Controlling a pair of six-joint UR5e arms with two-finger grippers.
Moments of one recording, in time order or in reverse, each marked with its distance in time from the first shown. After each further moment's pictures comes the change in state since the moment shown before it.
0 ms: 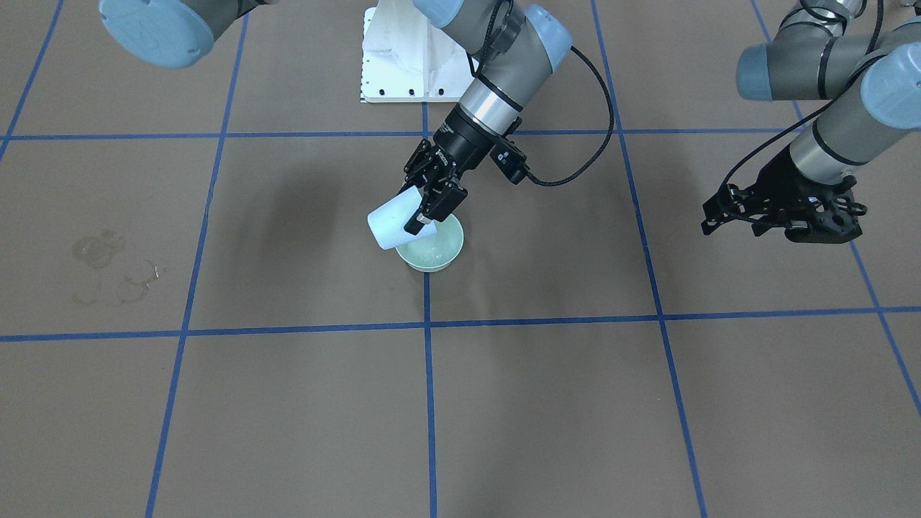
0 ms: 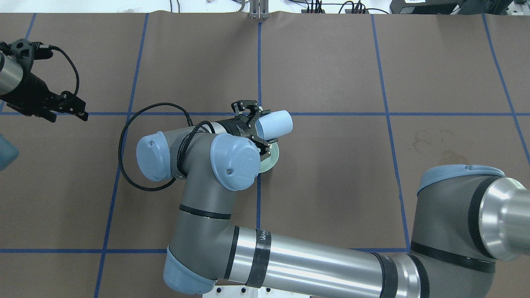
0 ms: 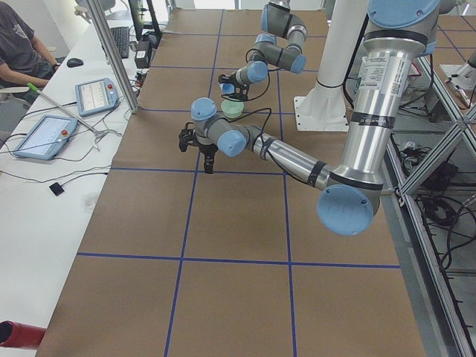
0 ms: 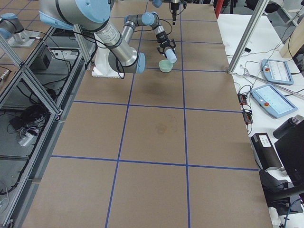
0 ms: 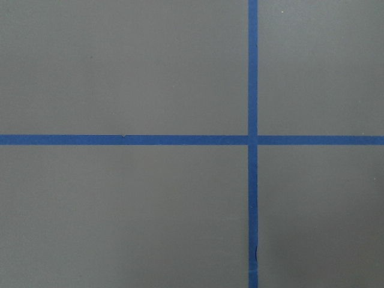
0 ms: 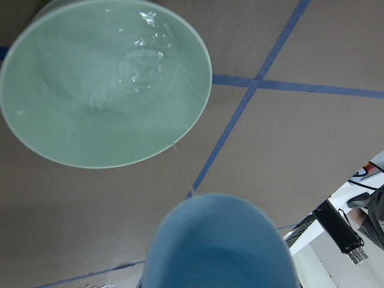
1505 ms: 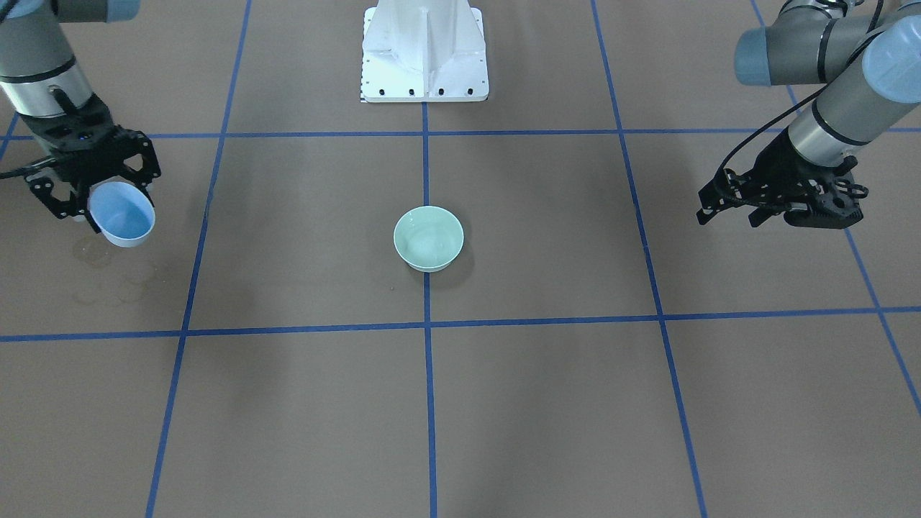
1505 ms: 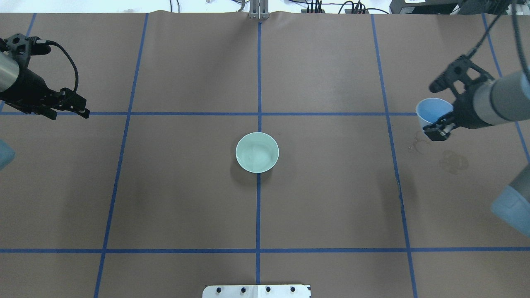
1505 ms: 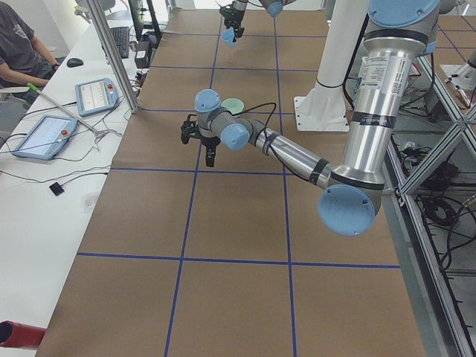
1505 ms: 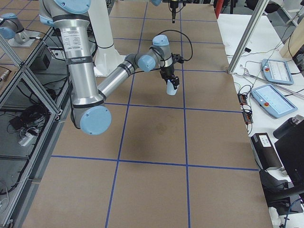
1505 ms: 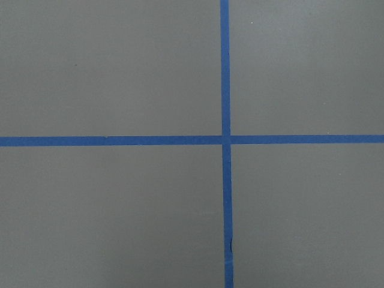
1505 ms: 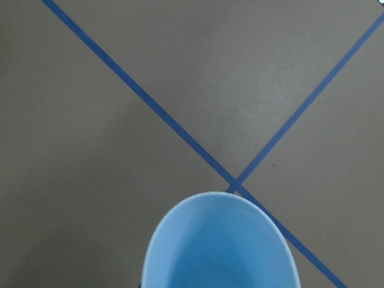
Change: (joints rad) left arm 0.000 0.004 -0.059 0.010 0.005 -0.018; right arm 0.547 -1.180 0.744 0.998 0.729 0.432
